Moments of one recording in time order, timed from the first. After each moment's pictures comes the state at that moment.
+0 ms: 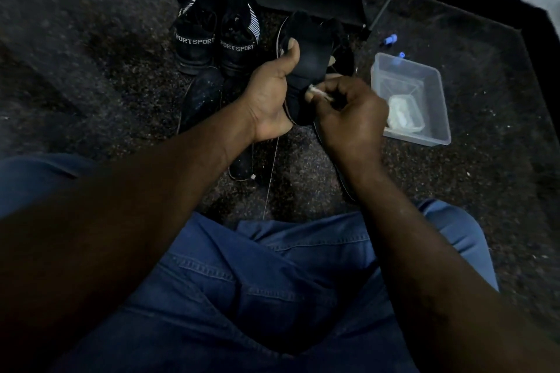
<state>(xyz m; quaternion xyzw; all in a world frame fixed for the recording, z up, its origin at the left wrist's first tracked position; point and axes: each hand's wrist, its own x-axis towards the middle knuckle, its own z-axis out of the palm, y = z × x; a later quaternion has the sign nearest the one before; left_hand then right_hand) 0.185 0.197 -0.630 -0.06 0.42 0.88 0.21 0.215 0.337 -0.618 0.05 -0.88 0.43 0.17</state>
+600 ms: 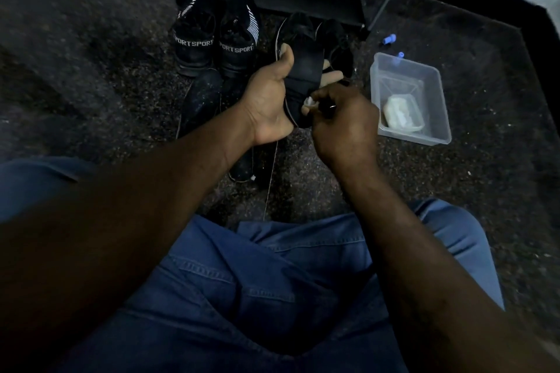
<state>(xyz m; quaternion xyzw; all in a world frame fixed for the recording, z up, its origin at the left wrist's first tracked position) 0.186 0.198 -0.631 -0.07 0.41 0.88 0.22 0.217 0.336 -0.620 0.07 -0.93 0.33 0.14</state>
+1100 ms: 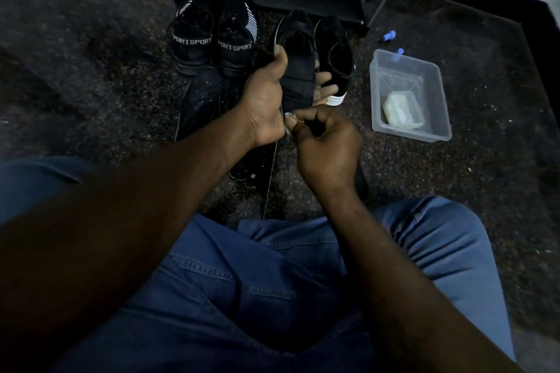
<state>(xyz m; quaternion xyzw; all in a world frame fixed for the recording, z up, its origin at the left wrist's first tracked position) 0.191 0.202 -0.636 -0.11 0.37 0.90 0.18 0.256 0.315 -0.635 -0.01 -0.86 0.51 0.10</state>
